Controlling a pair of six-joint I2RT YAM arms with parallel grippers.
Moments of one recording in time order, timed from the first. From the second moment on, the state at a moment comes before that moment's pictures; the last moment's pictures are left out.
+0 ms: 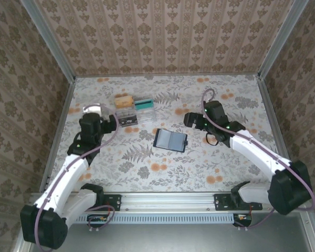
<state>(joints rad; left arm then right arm) -0.28 0.87 0.63 -0.23 -0.33 -0.20 0.41 1.23 0.87 -0.35 0.10 0.54</state>
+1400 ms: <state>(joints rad) 0.00 1.54 0.38 0.73 0.00 0.04 0.03 1.52 0.41 0.73 0.18 0.06</state>
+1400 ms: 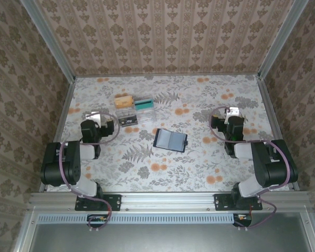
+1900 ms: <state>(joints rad) -0.02 1.54 0.38 0.74 -0.01 0.08 0.03 1.52 0.41 0.75 0.17 0.05</state>
